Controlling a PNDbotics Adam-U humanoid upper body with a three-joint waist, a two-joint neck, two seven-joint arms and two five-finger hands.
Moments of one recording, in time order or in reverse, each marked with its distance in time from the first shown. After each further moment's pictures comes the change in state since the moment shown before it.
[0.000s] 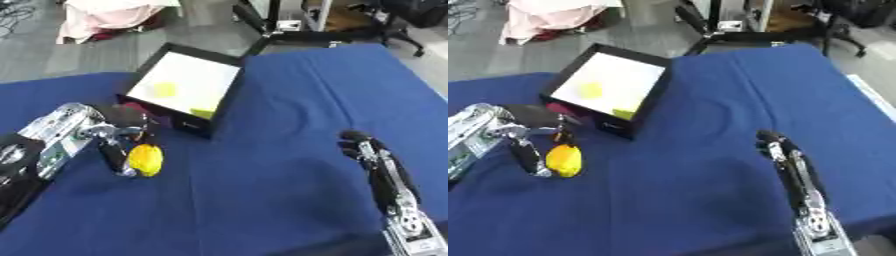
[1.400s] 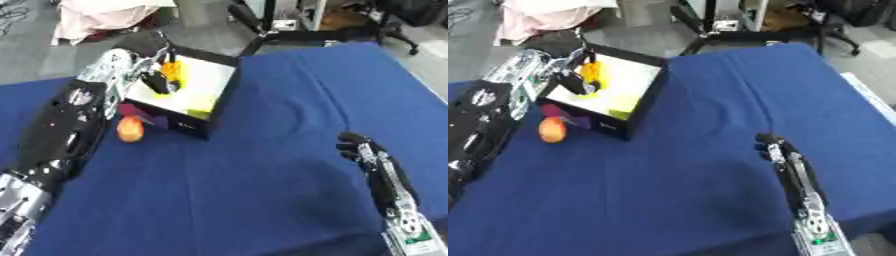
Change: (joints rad) left arm -0.332 -0.343 0.322 0.506 -0.391 0.216 0.435; right arm 0.000 0.010 0.006 0.006 0.000 0.004 0.005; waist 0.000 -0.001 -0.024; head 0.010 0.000
